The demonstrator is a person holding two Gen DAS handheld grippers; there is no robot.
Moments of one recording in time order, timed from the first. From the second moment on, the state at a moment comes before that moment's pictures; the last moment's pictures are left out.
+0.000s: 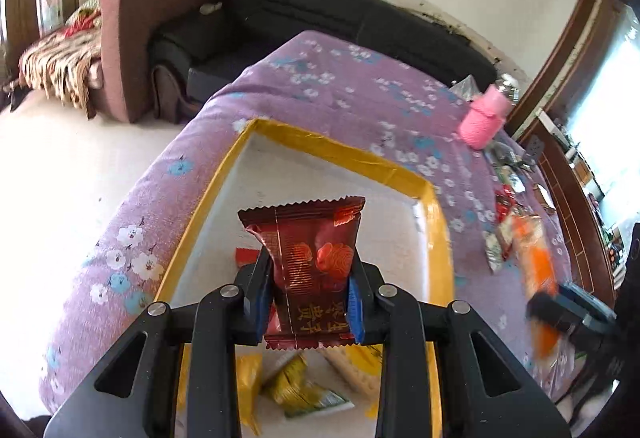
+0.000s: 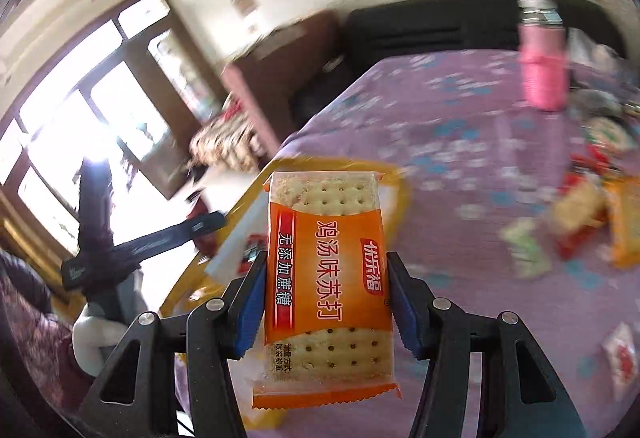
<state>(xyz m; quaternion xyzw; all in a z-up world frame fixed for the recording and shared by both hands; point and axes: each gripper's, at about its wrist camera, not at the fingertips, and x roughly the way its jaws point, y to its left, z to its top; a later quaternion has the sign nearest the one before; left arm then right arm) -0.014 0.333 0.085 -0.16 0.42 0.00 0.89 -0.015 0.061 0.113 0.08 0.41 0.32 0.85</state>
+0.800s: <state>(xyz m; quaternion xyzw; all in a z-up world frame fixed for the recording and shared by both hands) 0.021 0.355 0.049 -0.20 0.45 0.01 0.87 0.056 0.180 0.048 0.01 0.48 0.29 0.83</state>
